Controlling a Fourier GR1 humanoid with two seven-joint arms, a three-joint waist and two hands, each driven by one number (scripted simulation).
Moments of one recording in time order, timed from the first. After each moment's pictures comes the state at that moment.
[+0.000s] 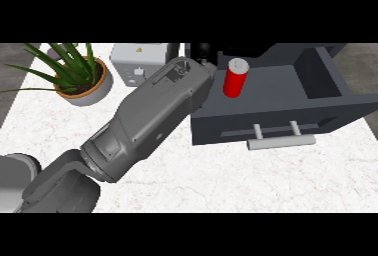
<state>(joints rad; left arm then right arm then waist) -1.38 0.00 -0.57 -0.49 0.87 0.75 -0.11 0.34 -0.04 -0.65 -2.30 -0.54 0.42 0.32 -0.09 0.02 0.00</state>
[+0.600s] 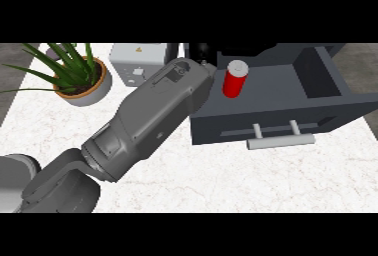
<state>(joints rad) -1.39 0.00 -0.61 -0.46 0.97 0.79 -0.17 0.32 -0.06 -0.66 -2.30 -0.54 0.43 0.33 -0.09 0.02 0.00</state>
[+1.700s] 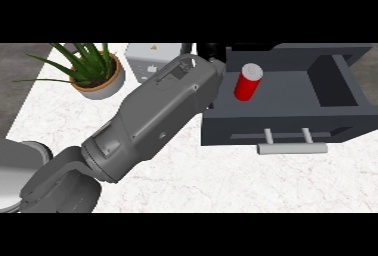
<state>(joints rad) -1.42 0.00 -0.61 -0.51 1.05 0.80 -0.28 0.07 -0.11 -0.38 -2.37 0.22 0.47 0.08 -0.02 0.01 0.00</state>
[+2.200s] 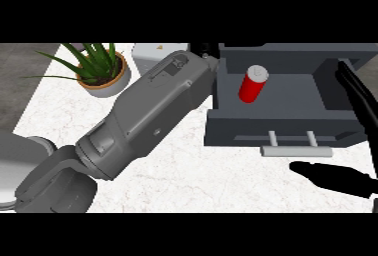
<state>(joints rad) -1.41 0.02 -0.59 -0.51 1.04 0.79 -0.24 -0.16 -0.11 -0.13 -2.09 0.67 0.30 0.00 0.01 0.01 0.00</state>
